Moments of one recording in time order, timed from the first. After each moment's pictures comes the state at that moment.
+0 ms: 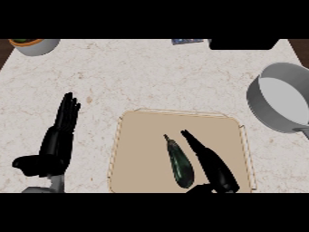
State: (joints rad) left arm 0.00 0.17 -0.17 -1.56 0.14 0.26 -0.16; right arm 0.02 -0.11 0.47 -1.52 0.43 0.04 0.30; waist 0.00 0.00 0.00
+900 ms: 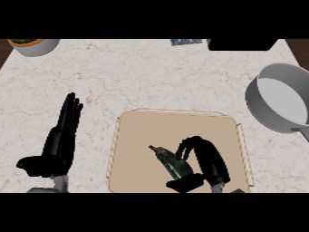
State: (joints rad) left arm 0.00 0.11 -0.13 -1.57 0.07 0.22 -0.15; right arm -0.04 -0.04 0.42 -1.37 0.60 -0.13 0.12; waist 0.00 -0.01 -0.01
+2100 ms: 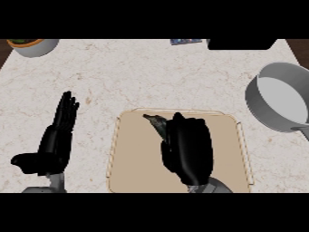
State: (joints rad) left arm 0.00 0.10 -0.09 -1.58 0.06 0.20 -0.12; right arm -0.27 -0.01 0.65 -1.64 1.37 -0.09 0.73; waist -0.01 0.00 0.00
